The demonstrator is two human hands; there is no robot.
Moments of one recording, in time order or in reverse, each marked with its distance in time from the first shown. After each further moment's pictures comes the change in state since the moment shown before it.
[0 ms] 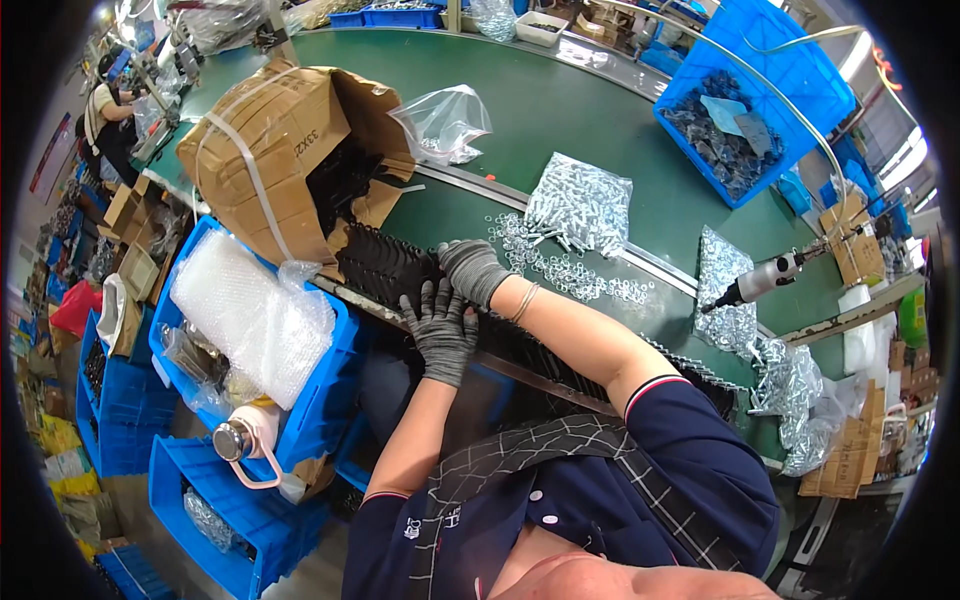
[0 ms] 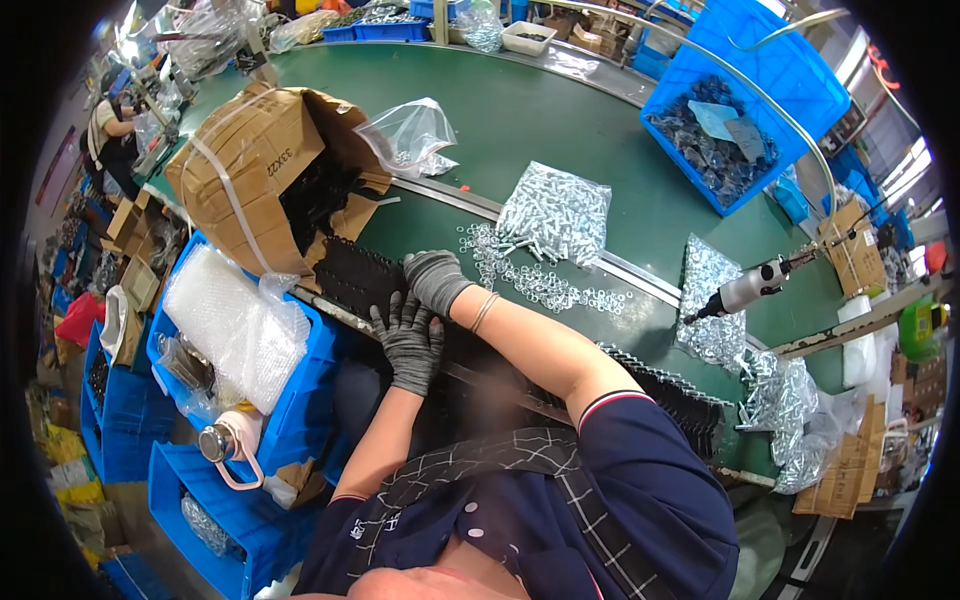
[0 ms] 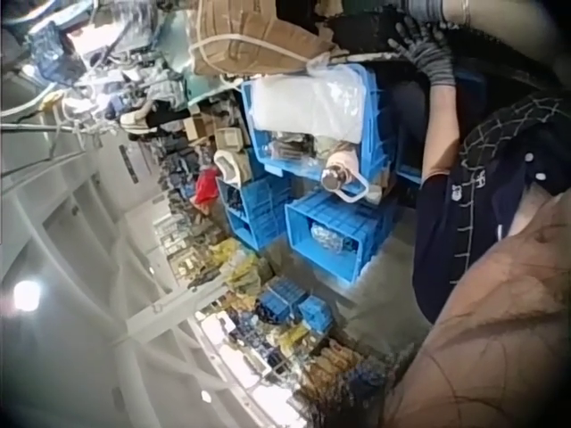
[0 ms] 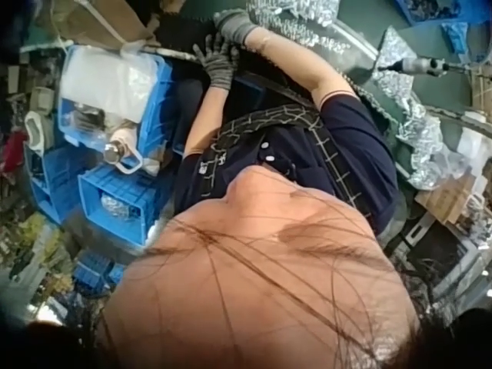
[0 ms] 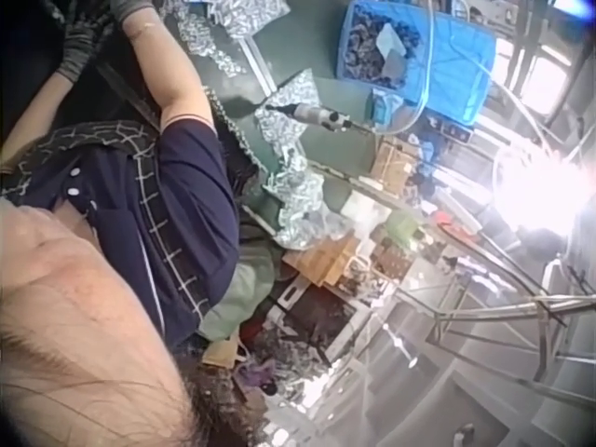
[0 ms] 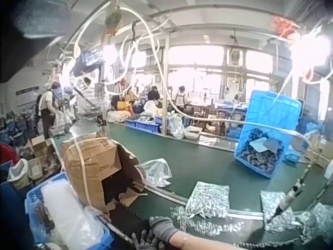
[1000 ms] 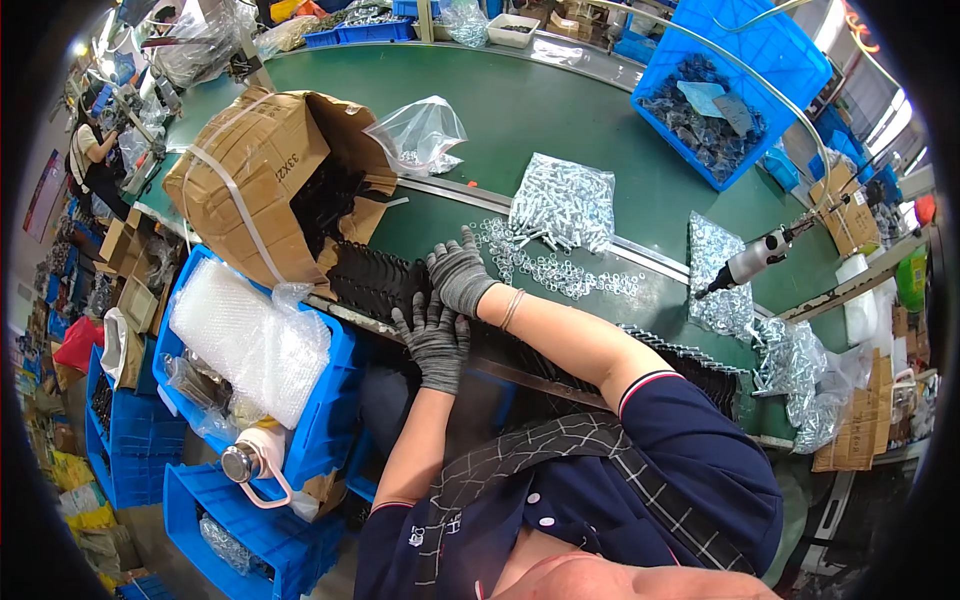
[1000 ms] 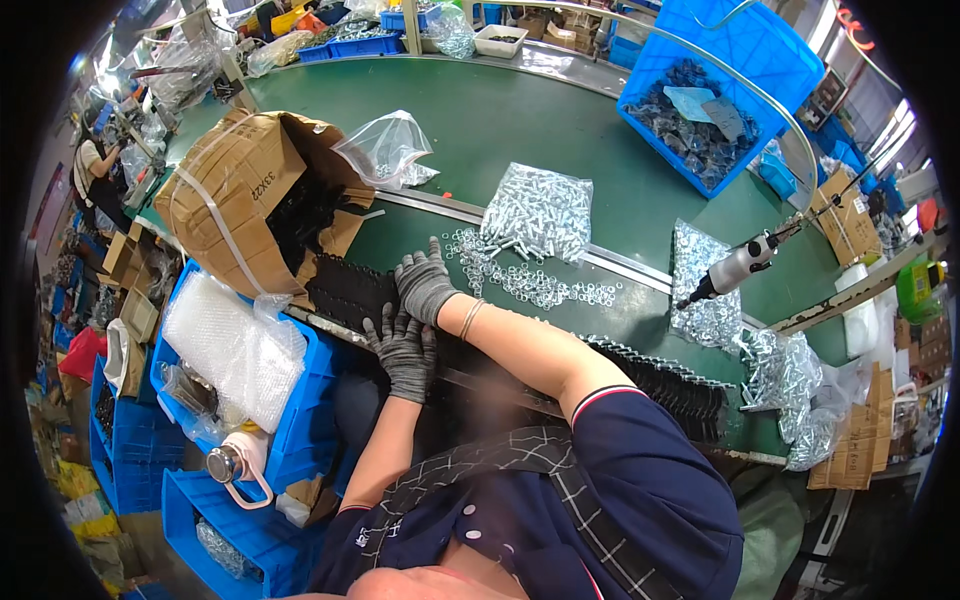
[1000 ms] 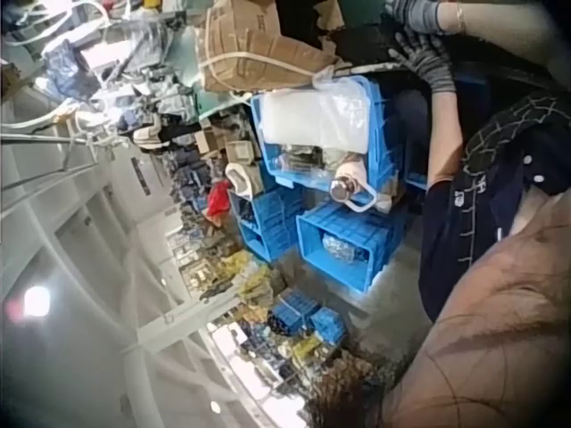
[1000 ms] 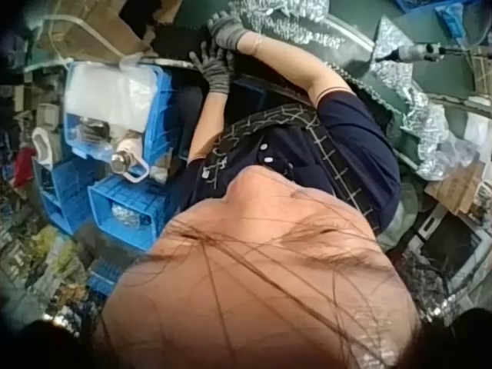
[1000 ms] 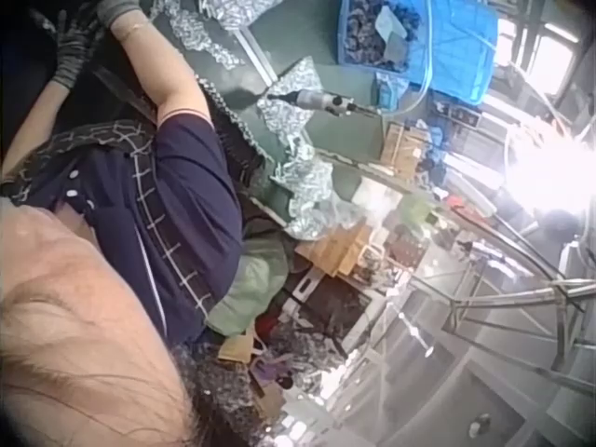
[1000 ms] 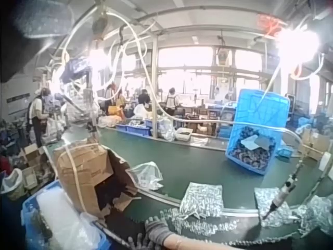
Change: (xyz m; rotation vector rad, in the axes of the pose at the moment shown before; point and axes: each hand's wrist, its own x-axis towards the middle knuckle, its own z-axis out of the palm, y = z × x) left_hand 0.001 0.000 0.003 0.043 0.083 0.032; right_hand -0.007 -0.002 -0.007 -0.159 -0.056 0.000
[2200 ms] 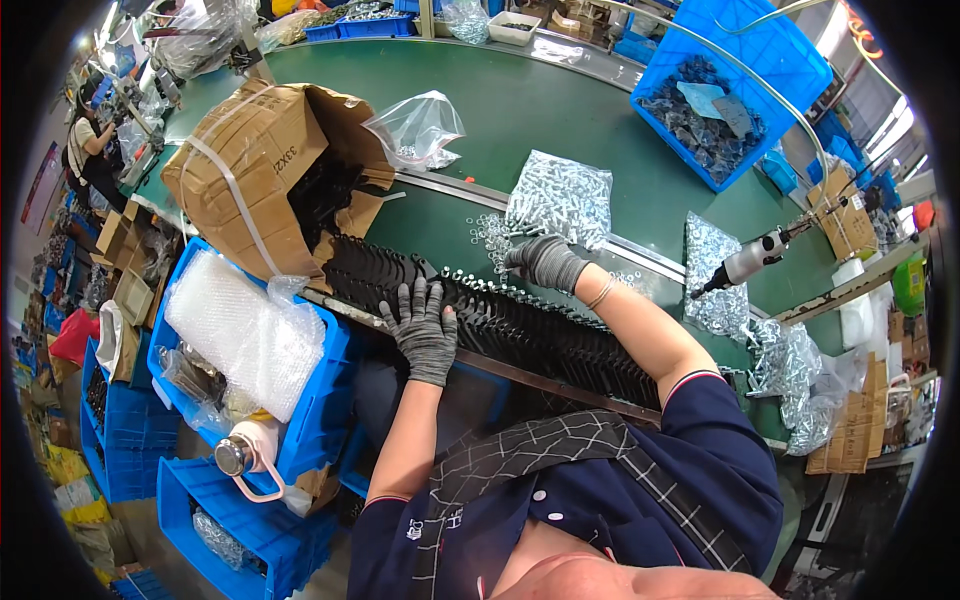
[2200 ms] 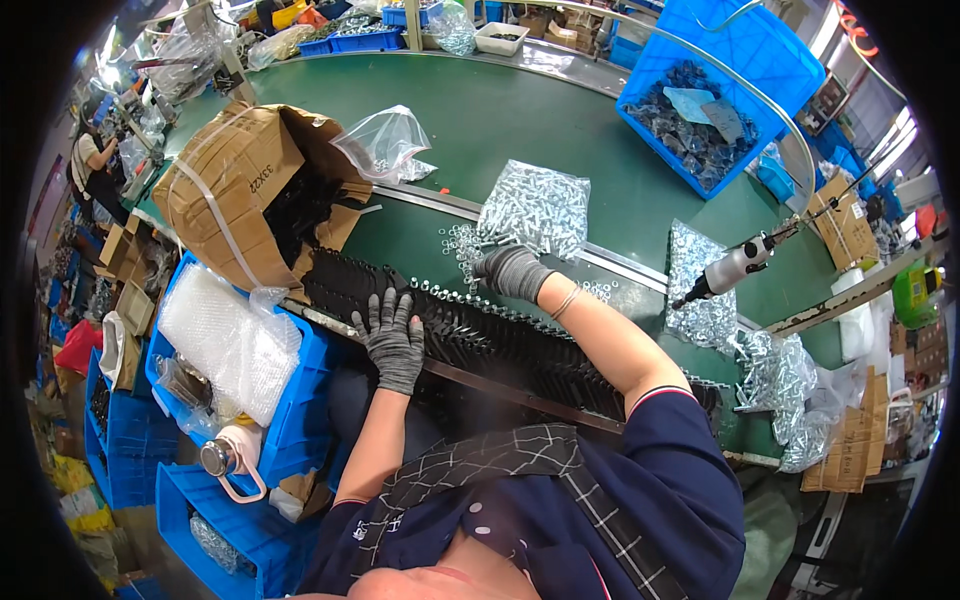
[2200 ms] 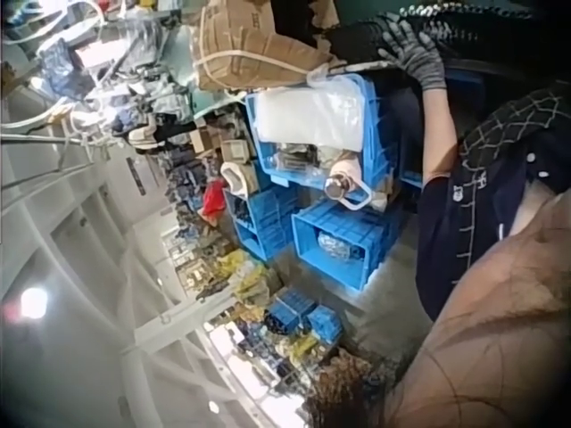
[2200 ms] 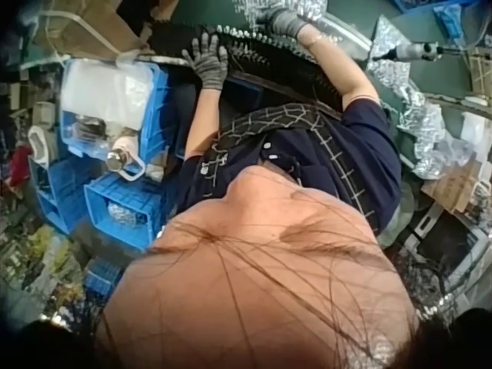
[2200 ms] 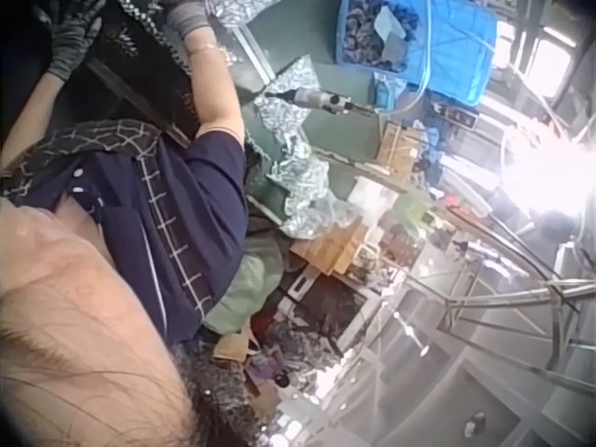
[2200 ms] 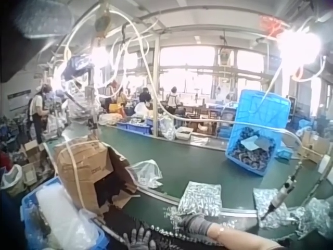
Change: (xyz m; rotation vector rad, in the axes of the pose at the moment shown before) left_hand 0.004 -0.009 -0.007 0.056 -0.026 -0.024; right_hand -0.061 0.135 0.015 0.199 -0.164 -0.096
